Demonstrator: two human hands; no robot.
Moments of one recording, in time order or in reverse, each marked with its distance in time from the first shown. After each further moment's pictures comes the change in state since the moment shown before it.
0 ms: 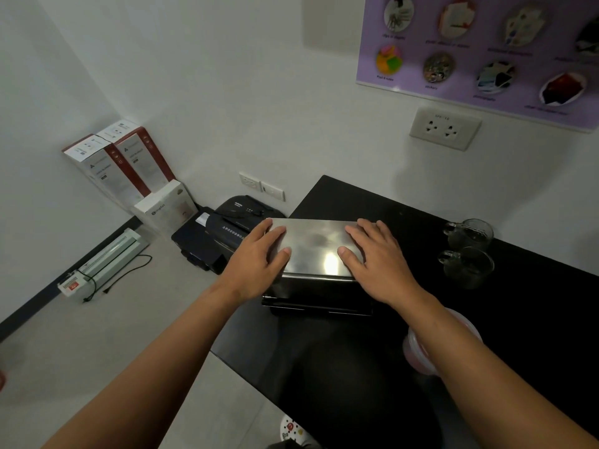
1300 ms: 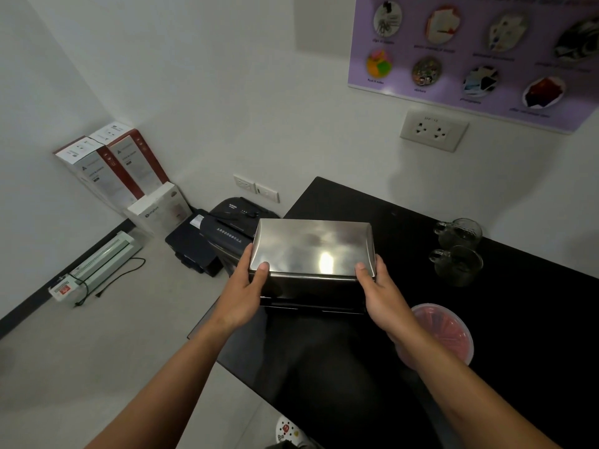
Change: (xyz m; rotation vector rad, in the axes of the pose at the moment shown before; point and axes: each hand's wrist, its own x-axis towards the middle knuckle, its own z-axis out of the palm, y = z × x) left_hand -0.042 -0.013 0.031 -0.572 0.013 -0.261; right_hand -0.050 0.016 0.029 0.752 -0.024 0.414
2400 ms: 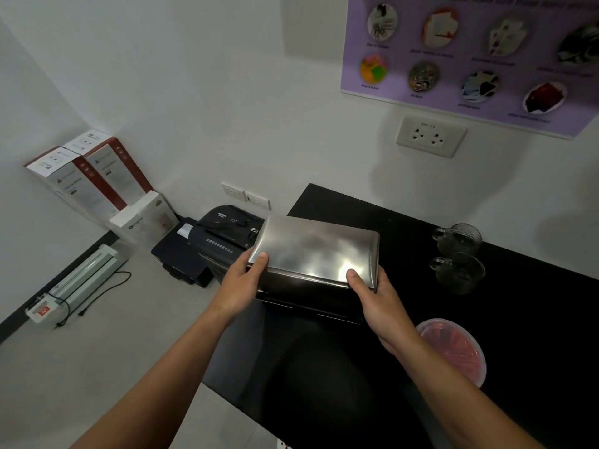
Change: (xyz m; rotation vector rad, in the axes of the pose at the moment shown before) left_hand 0.056 0.020 -0.011 -0.153 -0.027 -0.093; right_hand 0.015 -0.008 0.016 0.218 0.087 -0.009
